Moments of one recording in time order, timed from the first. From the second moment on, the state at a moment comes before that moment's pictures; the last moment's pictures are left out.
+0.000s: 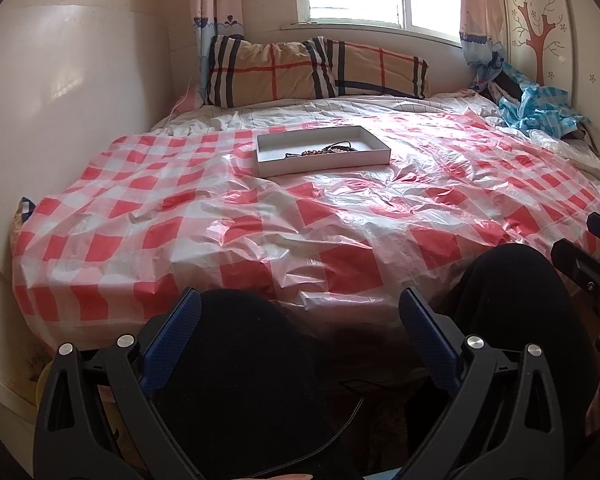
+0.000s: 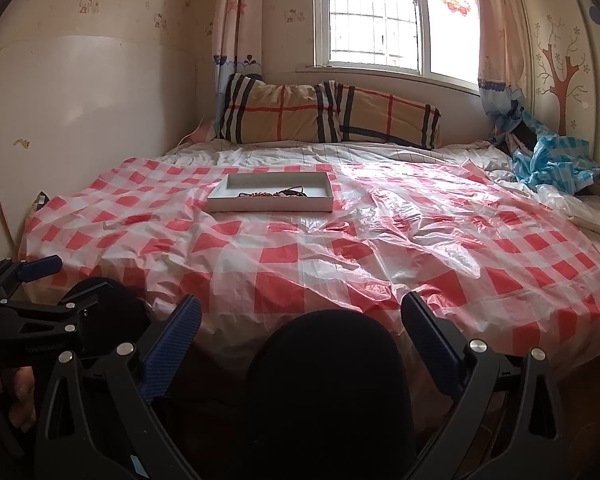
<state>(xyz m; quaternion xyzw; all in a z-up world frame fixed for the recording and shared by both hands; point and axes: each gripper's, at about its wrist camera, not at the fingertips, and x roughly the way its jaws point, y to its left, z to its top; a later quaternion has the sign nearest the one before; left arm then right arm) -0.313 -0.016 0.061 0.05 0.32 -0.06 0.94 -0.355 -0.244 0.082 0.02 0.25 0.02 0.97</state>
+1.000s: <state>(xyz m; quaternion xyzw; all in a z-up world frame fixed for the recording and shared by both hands) -0.312 -0.016 0.058 0.05 0.33 -0.06 0.94 -0.354 -0.244 0.081 0.02 0.25 0.02 0.97</state>
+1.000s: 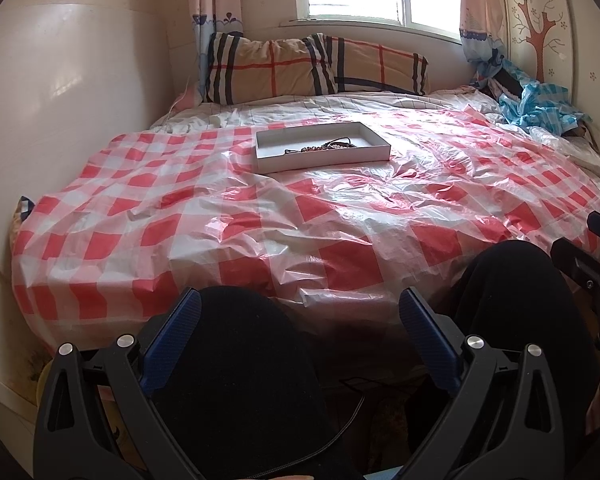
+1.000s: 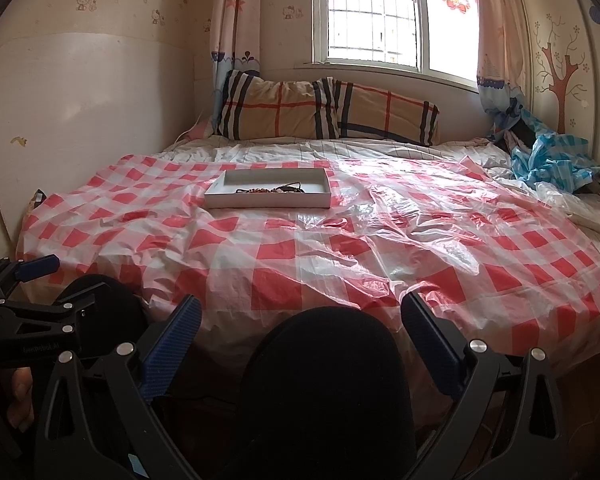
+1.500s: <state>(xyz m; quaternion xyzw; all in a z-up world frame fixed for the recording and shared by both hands) -0.310 -0.015 0.054 0.05 0.33 -0.06 0.94 -0.354 -0.247 0.075 0.02 0.26 0.02 0.97</state>
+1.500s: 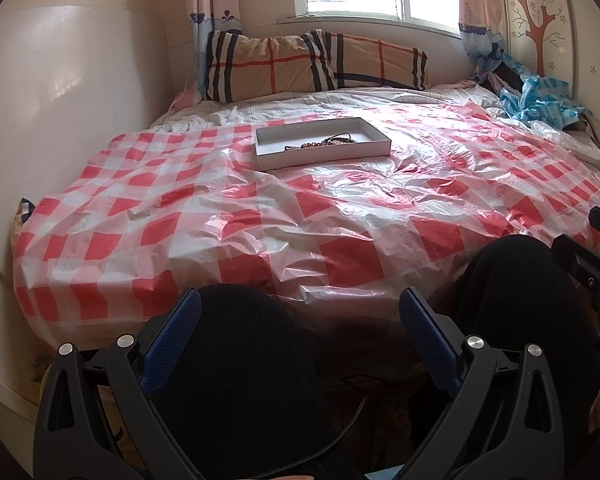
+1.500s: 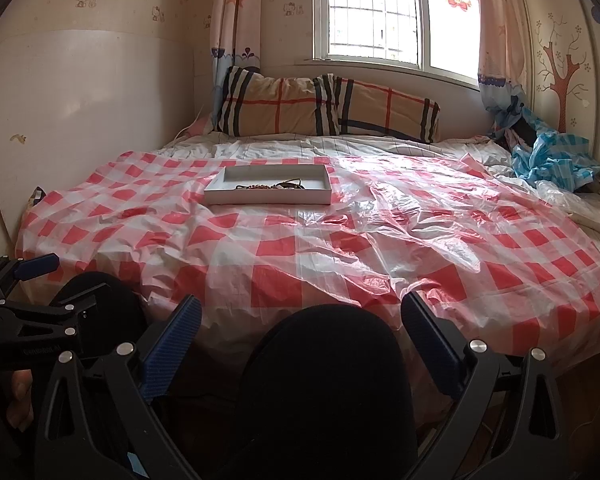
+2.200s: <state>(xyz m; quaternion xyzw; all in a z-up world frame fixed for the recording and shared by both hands) -0.310 -0.022 0.047 0.07 0.34 -0.06 0.93 -0.354 -0.251 0.071 0.02 0.26 0.02 0.97</state>
